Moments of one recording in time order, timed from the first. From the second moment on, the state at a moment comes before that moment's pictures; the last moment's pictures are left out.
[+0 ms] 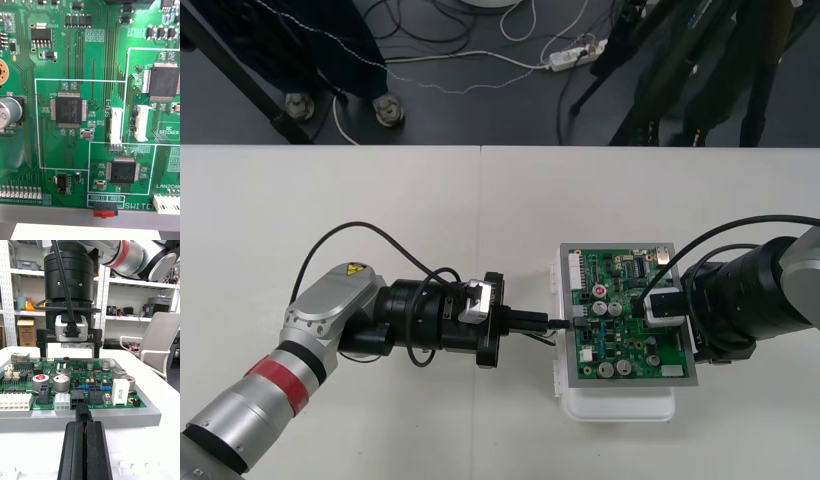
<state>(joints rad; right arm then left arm) -0.23 -0.89 0.33 -2.09 2.27 -1.52 -0.63 -0.44 0.31 -0.48 -1.04 -0.99 -1.31 -0.56</state>
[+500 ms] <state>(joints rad) -0.23 -0.89 0.33 -2.09 2.27 -1.52 -0.63 -0.44 0.31 -0.48 -1.04 -0.98 -1.31 -0.56</state>
